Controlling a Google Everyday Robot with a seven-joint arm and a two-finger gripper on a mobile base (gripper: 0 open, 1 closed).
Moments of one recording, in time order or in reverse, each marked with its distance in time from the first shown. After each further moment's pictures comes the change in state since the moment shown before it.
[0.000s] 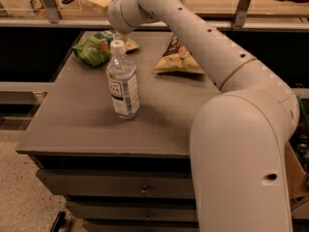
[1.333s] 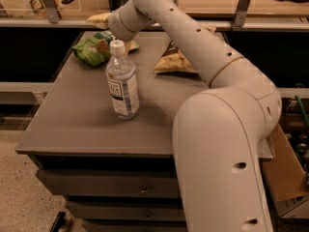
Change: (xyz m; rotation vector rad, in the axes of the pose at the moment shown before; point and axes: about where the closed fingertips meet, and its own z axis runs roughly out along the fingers) arm -0.007 0.041 0.022 -0.170 -0.068 -0.014
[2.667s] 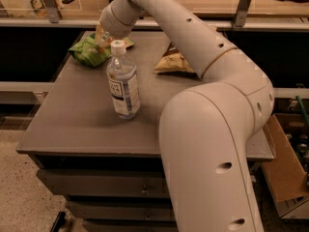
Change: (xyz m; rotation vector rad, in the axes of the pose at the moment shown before) arm -0.018 -0.005 -0.013 -0.124 -0.025 -0.016
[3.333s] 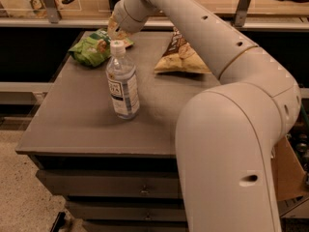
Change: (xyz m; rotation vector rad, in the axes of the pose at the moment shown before) arm 0.028 0.012 -0.031 0.023 0.114 0.082
